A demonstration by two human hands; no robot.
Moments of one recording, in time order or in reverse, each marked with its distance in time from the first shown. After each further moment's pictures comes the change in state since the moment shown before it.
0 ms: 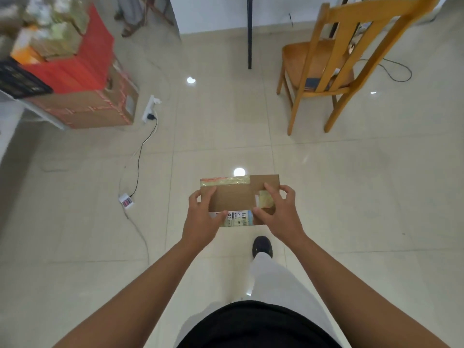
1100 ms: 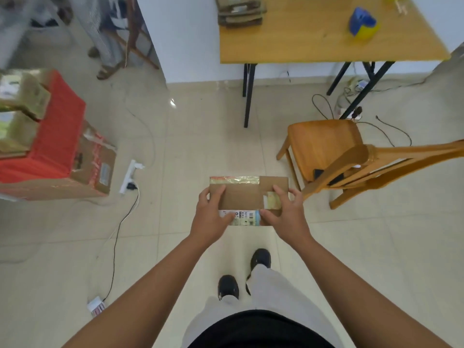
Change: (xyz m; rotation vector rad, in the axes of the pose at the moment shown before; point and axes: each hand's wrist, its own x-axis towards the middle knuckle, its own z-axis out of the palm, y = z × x) left_hand 0.578 0.141 -0.119 -0.045 -0.117 0.091; right_hand 0.549 -0.196 -0.062 -0.144 0.107 0.064
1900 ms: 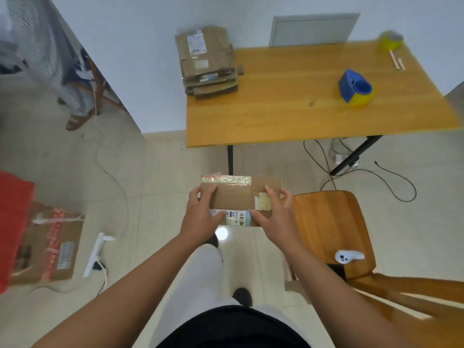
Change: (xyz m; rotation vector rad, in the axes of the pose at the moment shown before) left_hand 0.445 0.174 -0.030 0.065 0.038 0.066; right_hand 0.440 -0.068 -0.125 0.022 0.059 -0.008
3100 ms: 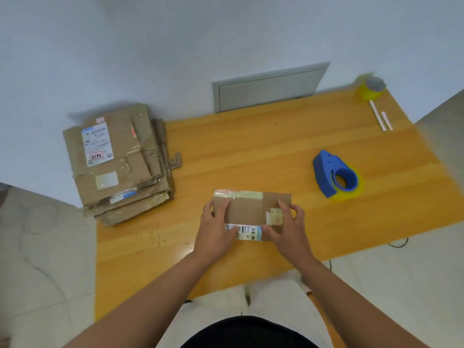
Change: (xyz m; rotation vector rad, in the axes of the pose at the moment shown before) left_hand 0.504 0.194 0.128 0.107 -0.203 0.101; right_hand 0.496 0.079 -0.155 0.006 0.089 0.177
